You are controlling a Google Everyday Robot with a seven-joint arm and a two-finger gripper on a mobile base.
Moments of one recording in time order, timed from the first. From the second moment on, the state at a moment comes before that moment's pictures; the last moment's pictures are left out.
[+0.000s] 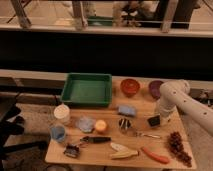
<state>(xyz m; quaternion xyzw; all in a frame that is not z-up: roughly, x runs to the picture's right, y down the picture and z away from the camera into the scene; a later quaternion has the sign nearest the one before) 0.328 0.167 0.837 -0.34 -0.05 -0.14 0.93</state>
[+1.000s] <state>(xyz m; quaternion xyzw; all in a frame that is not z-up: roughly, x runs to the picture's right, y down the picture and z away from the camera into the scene) 0.357 0.149 0.863 -0.30 -0.05 -0.07 0.95</state>
